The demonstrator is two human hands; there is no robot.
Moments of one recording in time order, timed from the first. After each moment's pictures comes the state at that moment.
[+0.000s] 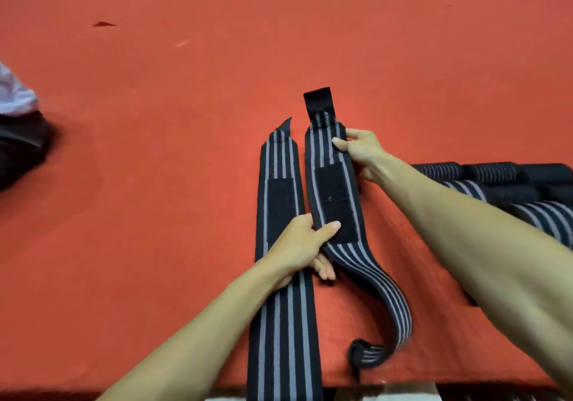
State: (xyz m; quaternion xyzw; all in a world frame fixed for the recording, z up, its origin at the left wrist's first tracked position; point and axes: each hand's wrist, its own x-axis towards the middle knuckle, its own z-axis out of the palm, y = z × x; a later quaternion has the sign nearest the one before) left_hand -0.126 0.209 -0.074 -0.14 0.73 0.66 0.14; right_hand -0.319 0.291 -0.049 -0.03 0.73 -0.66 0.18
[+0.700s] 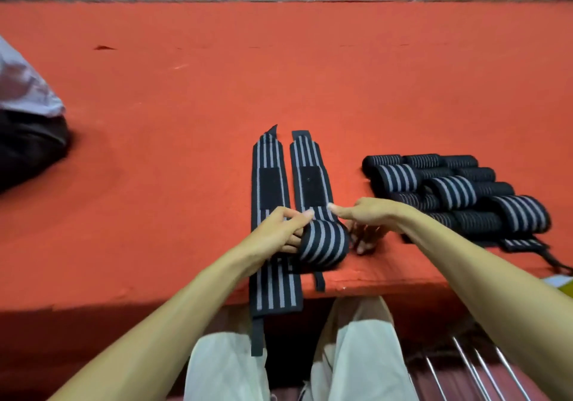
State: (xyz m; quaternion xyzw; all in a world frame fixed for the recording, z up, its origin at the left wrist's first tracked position) left_hand -0.021 0.225 -0.033 -0.08 0.73 0.67 0.11; right_hand -0.138 0.401 -0.017 -0.08 0.89 -0.27 0.37
